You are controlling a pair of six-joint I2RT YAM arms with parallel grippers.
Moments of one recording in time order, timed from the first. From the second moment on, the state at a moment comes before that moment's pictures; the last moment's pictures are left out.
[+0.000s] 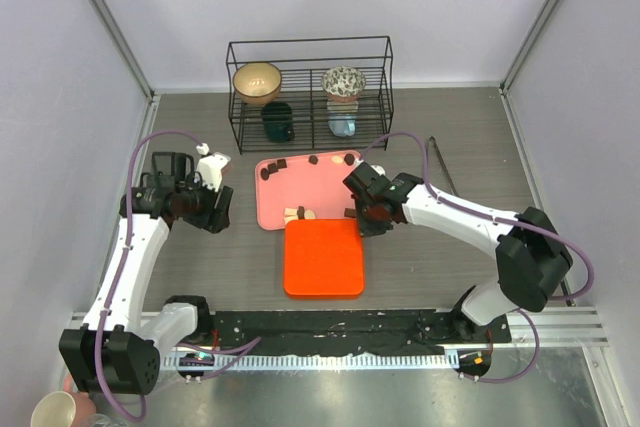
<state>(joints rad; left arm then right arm) -0.04 1.02 0.96 -0.96 0.32 0.35 0.79 1.51 1.05 -0.74 0.13 0.65</state>
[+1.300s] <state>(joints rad) -0.04 0.99 1.00 -0.96 0.20 0.29 0.70 1.08 0.99 -0.72 0.29 0.47</state>
